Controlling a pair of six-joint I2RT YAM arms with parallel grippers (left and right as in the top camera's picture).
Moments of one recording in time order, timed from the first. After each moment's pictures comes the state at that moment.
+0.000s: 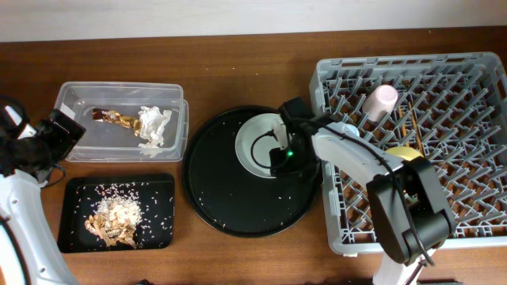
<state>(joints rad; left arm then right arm) 0.53 1.42 1.42 -1.03 0.18 -0.41 0.45 1.92 1.25 -0.77 -0.34 0.15</state>
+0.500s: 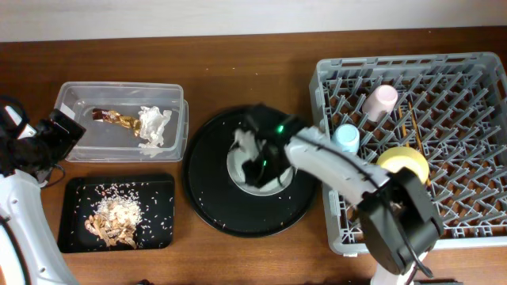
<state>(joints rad) 0.53 1.42 1.42 -1.03 0.17 -0.41 0.61 1.91 1.40 -0.90 -0.34 0.03</state>
